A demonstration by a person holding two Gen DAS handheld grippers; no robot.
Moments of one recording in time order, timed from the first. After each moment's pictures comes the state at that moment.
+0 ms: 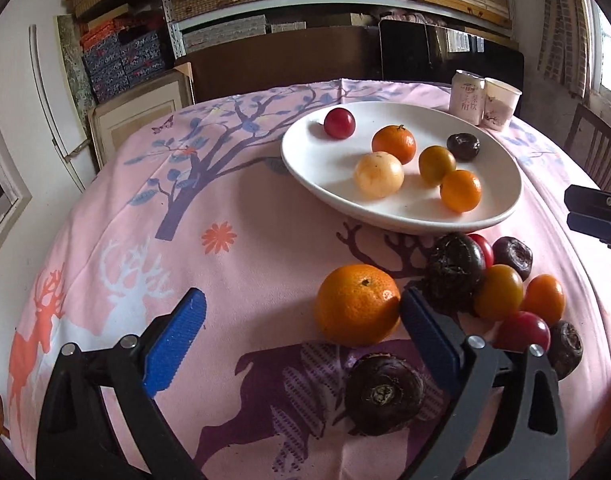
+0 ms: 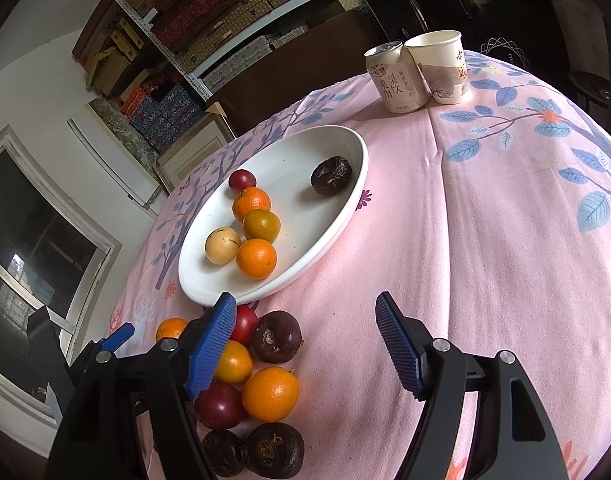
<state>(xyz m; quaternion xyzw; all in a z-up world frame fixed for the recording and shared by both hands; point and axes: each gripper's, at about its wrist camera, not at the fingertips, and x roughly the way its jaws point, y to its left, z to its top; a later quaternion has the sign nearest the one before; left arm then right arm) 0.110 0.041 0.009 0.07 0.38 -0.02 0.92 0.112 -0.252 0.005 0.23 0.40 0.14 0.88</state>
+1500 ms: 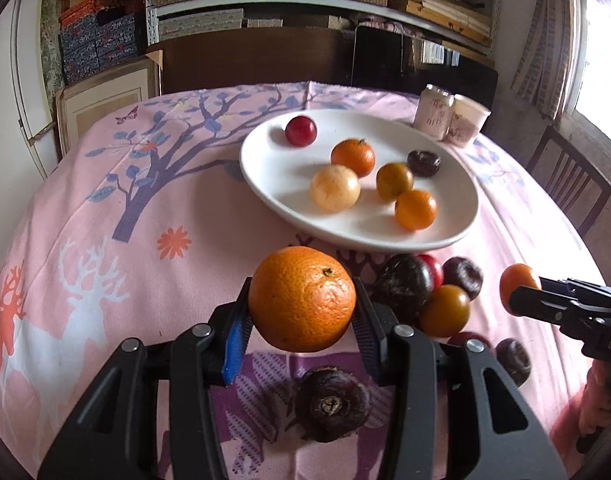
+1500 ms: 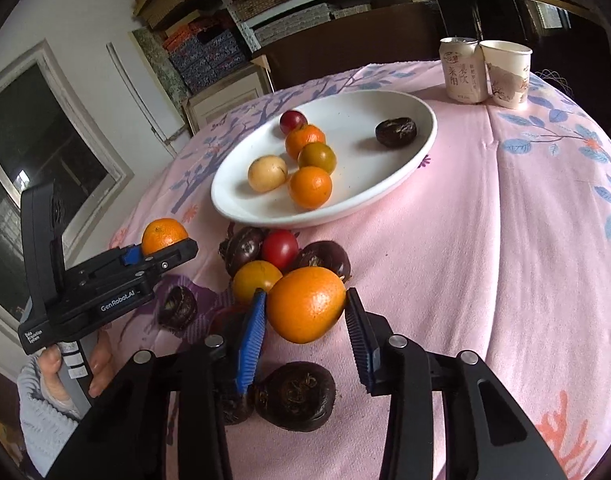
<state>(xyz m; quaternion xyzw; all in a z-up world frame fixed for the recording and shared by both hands) 0.115 0.038 0.025 0.01 0.38 -0.09 0.92 0.080 -0.218 0.008 0.13 0.41 0.21 0.88</state>
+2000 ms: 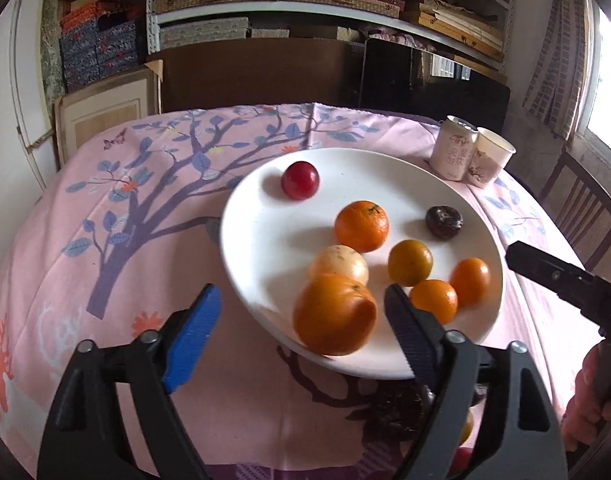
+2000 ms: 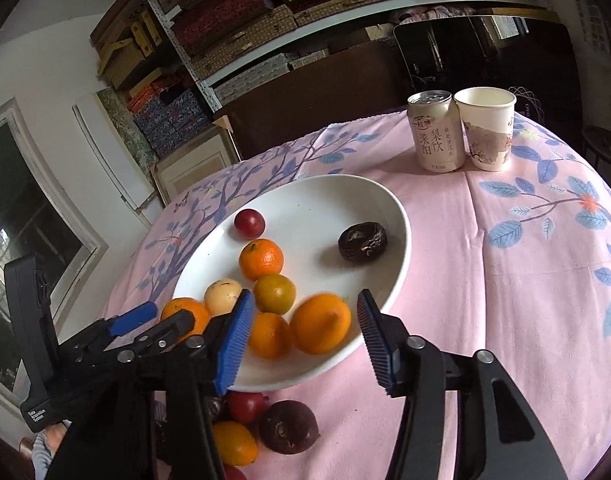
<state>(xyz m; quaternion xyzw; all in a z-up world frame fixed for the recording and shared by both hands) 0.185 0.019 0.030 0.01 0.37 -0.06 0.93 0.163 -0.230 0.027 0.18 0.35 0.13 0.91</state>
